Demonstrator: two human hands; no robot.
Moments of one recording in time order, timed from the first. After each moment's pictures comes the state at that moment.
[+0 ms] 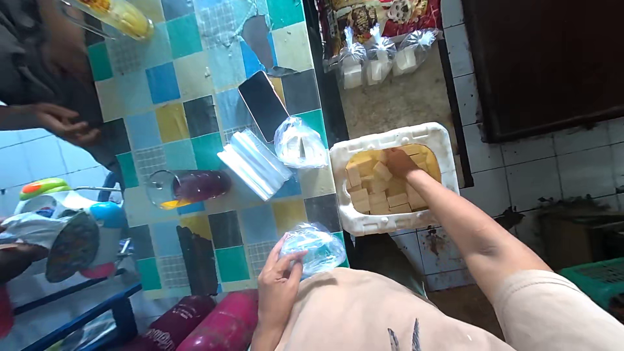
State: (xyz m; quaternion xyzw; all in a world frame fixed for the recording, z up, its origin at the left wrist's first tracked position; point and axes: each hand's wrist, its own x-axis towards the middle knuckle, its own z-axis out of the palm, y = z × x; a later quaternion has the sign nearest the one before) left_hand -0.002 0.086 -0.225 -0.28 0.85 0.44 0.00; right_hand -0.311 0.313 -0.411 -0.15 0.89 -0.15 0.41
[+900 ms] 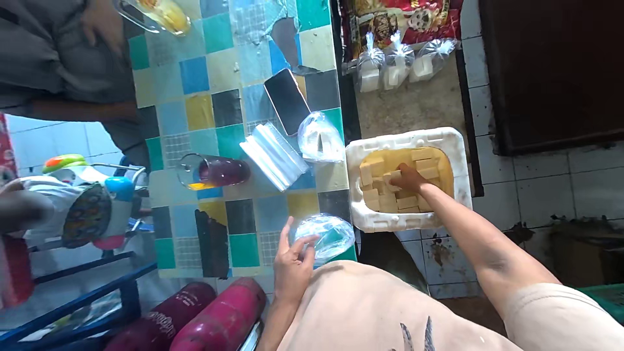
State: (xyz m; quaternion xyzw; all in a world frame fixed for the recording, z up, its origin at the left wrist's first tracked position) left_hand -0.005 0.086 -0.233 -0.30 0.85 0.43 0.01; right_hand -0.278 0.338 -0.462 -0.06 0.86 -0.25 0.45
